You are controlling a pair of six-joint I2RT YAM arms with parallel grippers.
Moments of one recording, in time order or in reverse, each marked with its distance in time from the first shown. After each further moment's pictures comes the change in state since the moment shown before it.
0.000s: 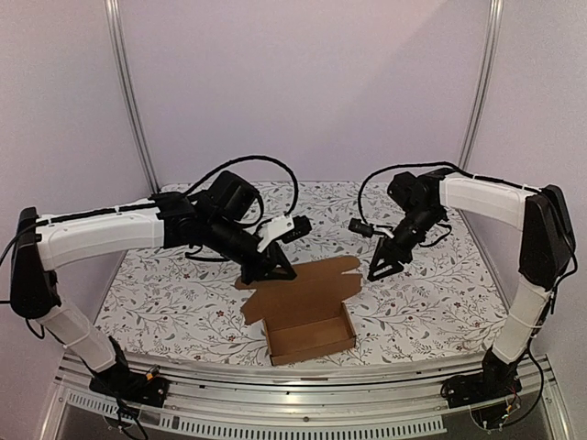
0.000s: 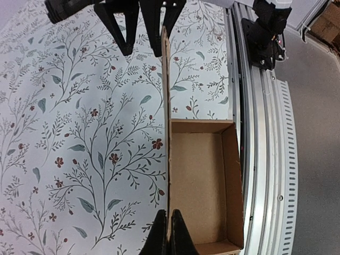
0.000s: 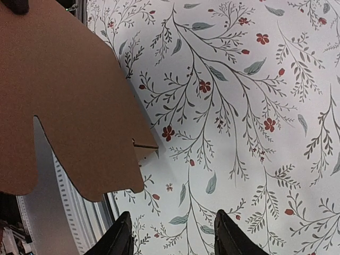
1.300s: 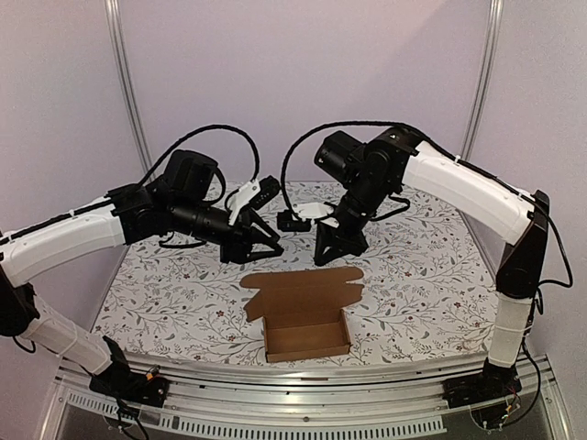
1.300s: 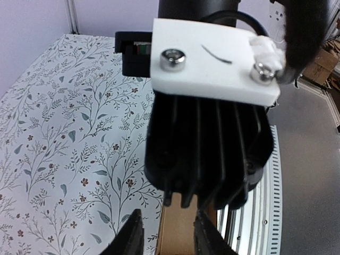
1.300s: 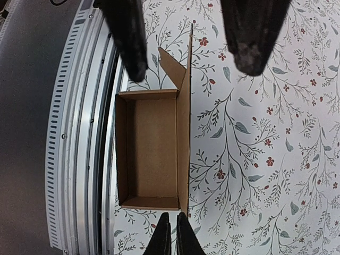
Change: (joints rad) left arm 0.078 -0.212 -0.050 0.095 0.060 -0.112; right arm 0.430 0.135 0.631 -0.233 0.247 -0.050
